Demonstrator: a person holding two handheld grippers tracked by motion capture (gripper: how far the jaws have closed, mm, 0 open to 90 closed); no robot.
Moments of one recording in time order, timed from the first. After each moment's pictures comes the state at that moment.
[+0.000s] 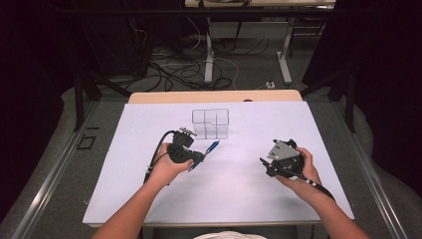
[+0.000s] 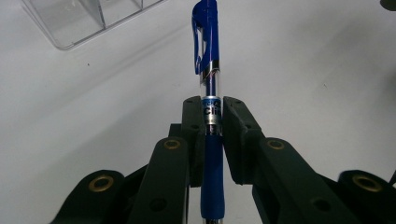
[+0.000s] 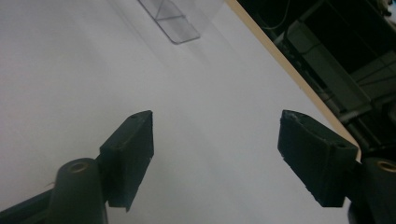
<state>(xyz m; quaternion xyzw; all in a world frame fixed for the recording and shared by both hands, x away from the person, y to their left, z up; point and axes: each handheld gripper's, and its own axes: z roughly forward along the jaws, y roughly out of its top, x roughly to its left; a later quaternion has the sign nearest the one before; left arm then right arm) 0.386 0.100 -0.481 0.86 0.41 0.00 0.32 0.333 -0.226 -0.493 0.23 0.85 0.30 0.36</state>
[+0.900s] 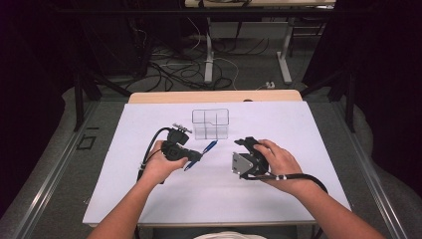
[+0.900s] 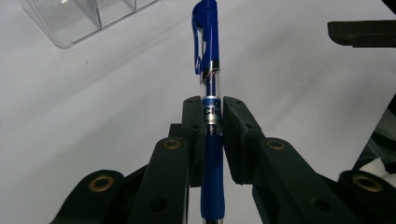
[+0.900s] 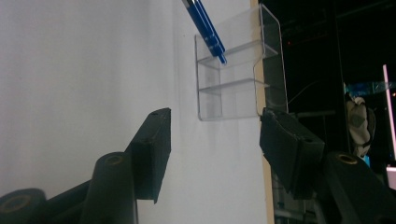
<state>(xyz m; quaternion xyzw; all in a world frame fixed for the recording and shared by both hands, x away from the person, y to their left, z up) 0.383 0.112 -0.463 0.86 0.40 -0.02 0.33 0.332 -0.138 -0.469 -0.07 0.88 0.22 0.41</state>
